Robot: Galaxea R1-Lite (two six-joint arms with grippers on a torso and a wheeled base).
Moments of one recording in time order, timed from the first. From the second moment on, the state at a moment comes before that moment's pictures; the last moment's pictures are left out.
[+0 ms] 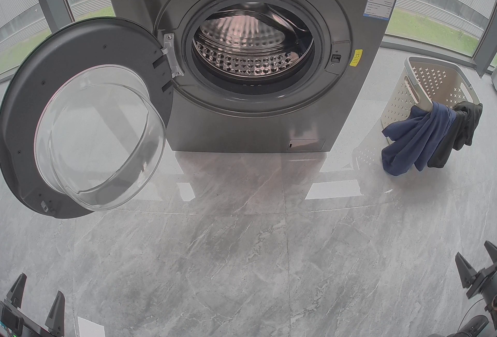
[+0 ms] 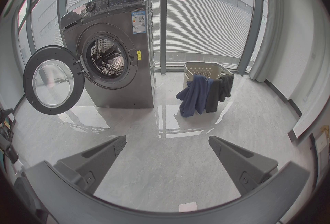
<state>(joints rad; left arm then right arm) 0.00 0.02 -0.02 0.00 0.02 -0.04 0.11 0.48 -0.02 -0.28 -0.18 0.04</state>
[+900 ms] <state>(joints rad) 0.00 0.02 -0.02 0.00 0.02 -0.04 -0.01 0.01 -0.02 0.01 -0.01 0.00</state>
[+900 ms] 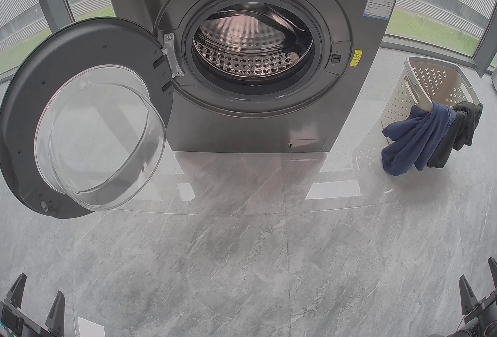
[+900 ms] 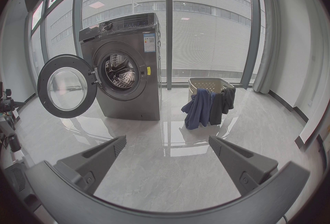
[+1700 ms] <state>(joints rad) 0.00 0.02 -0.02 0.00 0.02 -0.04 -0.01 0.01 -0.02 0.00 -0.01 0.00</state>
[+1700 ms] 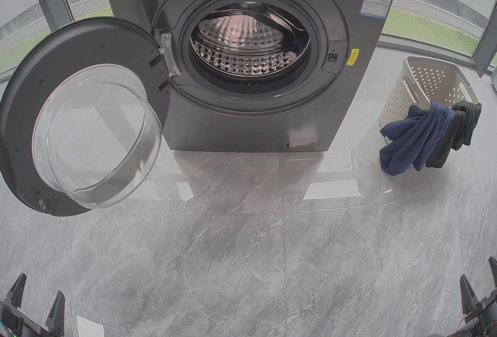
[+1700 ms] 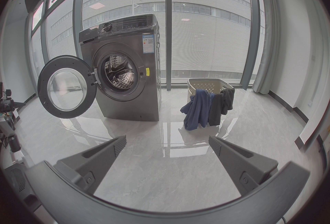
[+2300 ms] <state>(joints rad) 0.00 0.02 -0.02 0.00 0.02 -0.04 -0.01 0.01 -0.02 0.01 -0.01 0.00</state>
